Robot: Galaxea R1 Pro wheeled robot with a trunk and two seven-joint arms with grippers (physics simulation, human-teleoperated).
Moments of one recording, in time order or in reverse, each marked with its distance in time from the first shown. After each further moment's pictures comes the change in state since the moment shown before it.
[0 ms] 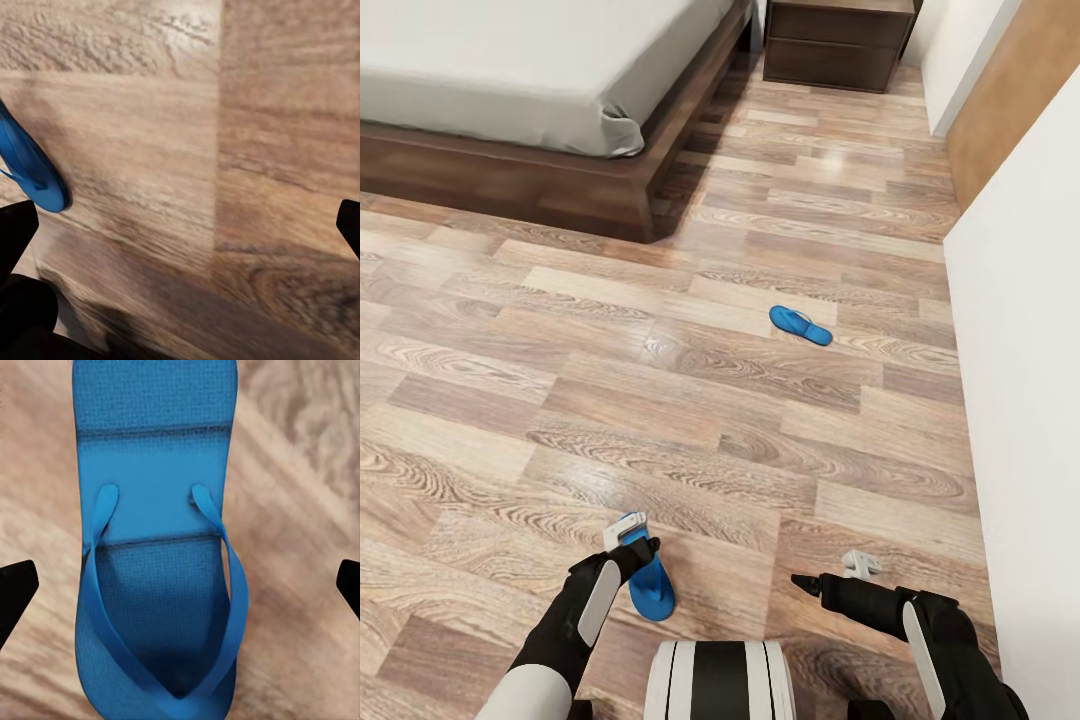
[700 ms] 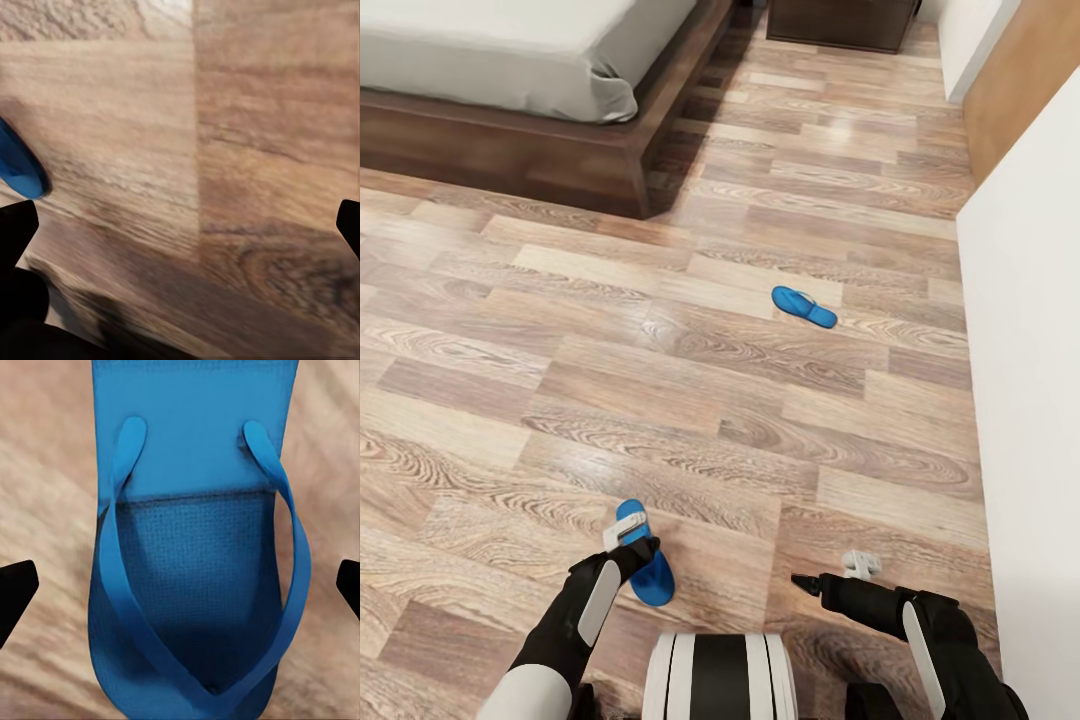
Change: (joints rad) left arm 0.000 0.000 0.000 0.000 0.000 0.000 0.000; right arm 0.000 0.000 0.000 0.000 0.000 0.000 0.000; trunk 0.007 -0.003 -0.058
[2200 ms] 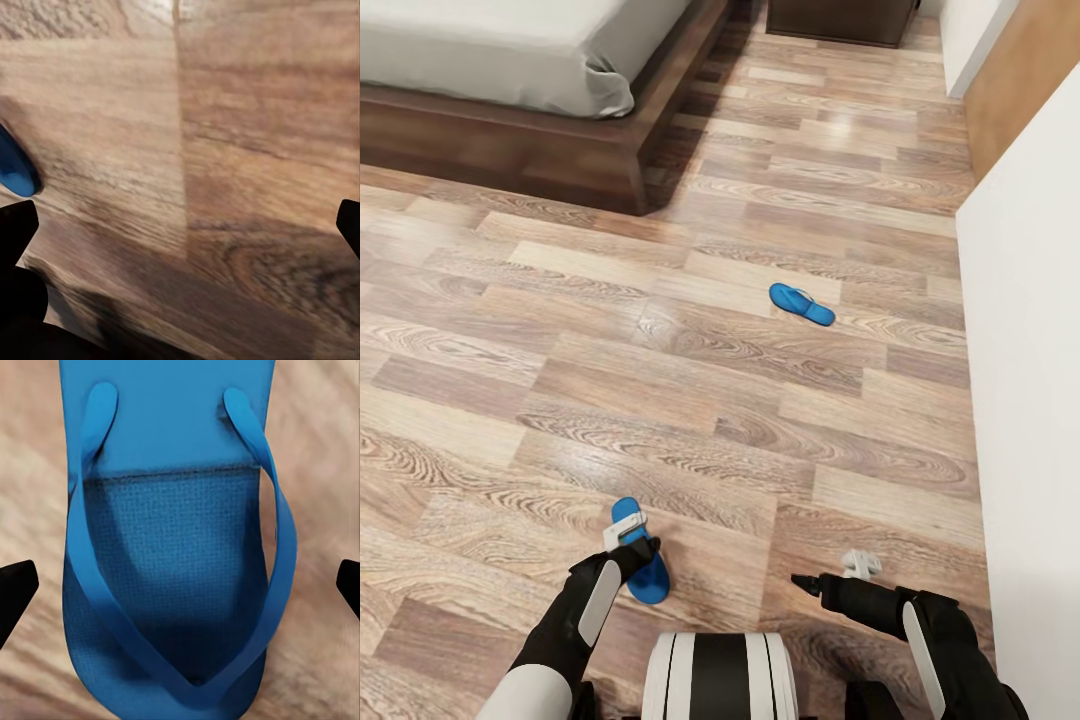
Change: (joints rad) left arm 0.000 -0.001 0.000 0.000 0.000 0.000 0.000; right arm 0.000 0.000 0.000 0.000 0.000 0.000 0.000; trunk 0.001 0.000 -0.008
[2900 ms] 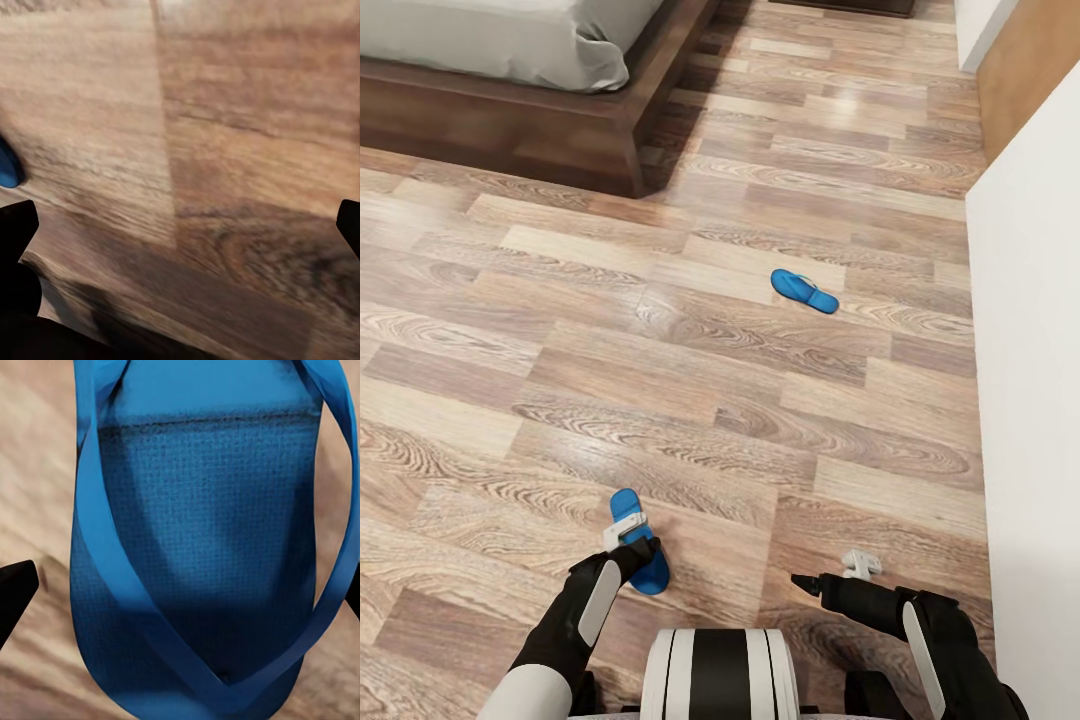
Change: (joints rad) left arm 0.000 0.000 0.000 0.000 0.000 0.000 0.000; right arm 0.000 0.000 0.000 0.000 0.000 0.000 0.000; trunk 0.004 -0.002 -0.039
